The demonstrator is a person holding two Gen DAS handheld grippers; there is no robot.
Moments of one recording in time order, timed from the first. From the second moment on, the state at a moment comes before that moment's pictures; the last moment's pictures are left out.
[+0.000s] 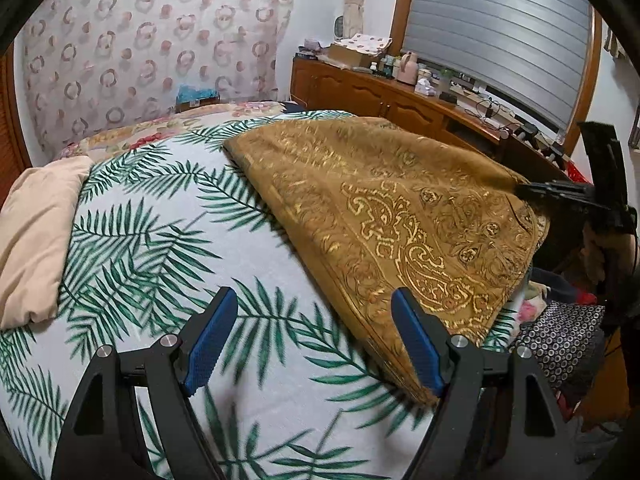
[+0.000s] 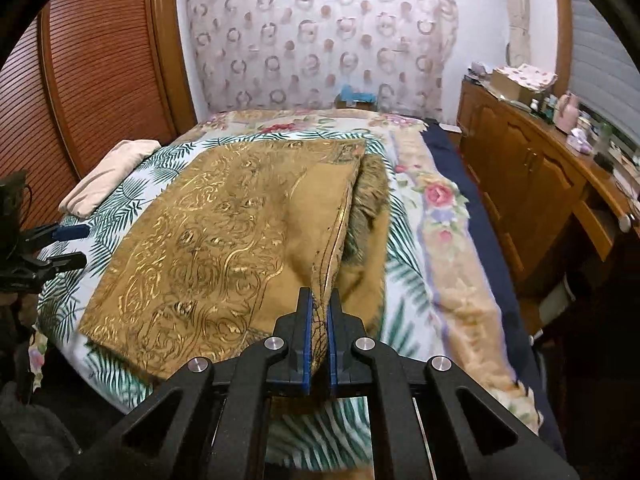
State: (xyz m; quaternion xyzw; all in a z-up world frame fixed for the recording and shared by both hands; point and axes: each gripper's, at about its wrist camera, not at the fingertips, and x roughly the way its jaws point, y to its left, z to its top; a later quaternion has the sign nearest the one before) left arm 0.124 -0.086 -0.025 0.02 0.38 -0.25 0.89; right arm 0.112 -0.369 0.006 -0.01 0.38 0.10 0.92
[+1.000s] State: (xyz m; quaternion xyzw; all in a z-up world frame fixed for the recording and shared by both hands) left arm 0.101 -0.120 -0.055 0.01 0.42 -0.29 0.86; right arm 0.124 -0.366 -0.030 0.02 0.41 0.05 0.91
